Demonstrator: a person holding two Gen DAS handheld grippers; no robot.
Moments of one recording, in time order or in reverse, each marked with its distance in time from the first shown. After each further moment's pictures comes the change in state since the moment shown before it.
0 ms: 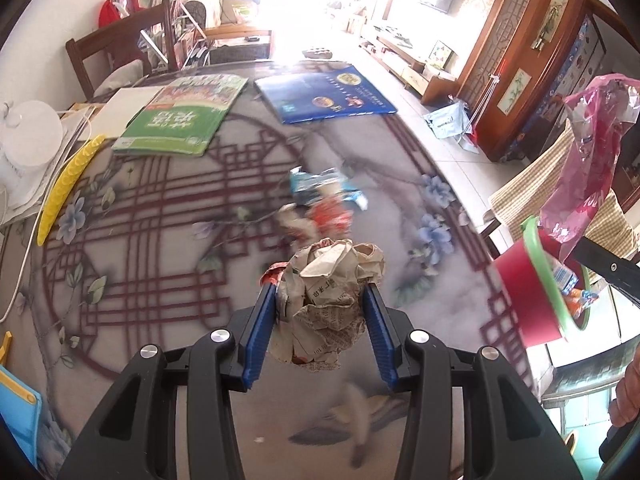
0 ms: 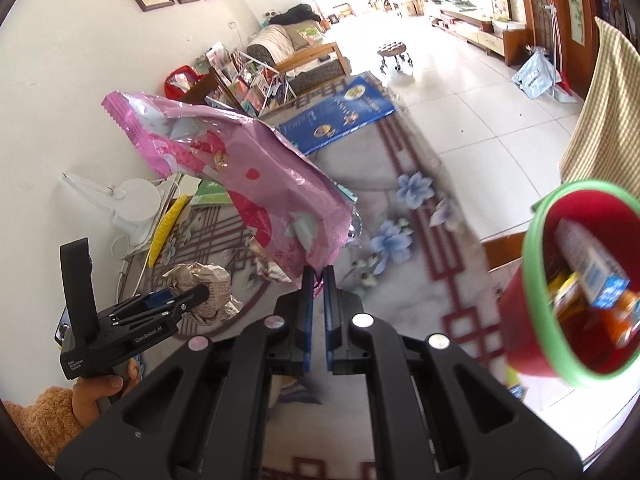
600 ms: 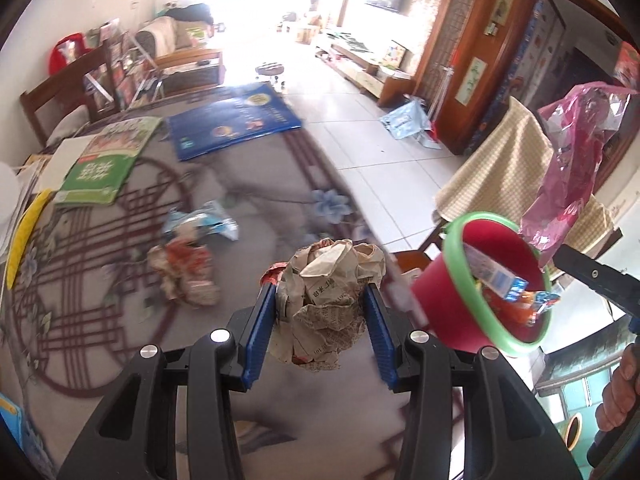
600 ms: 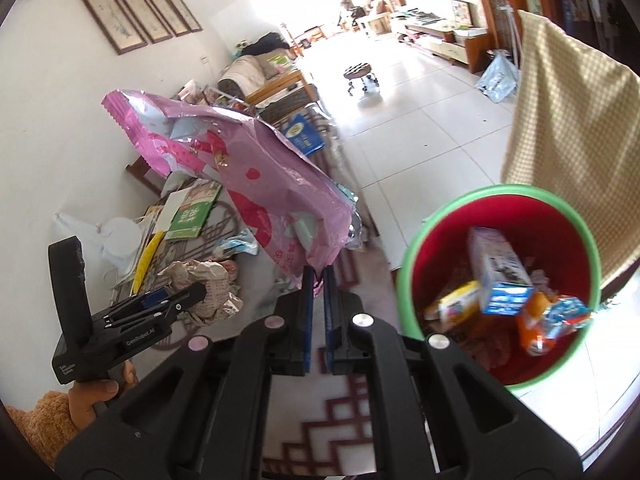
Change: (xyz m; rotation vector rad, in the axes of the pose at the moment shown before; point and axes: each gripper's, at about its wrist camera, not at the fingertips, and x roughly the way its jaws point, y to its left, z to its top) left arm -0.005 -0.140 0.013 0.122 -0.041 -0.084; right arm -0.081 -0.108 -0.003 0.094 -0.093 -0.058
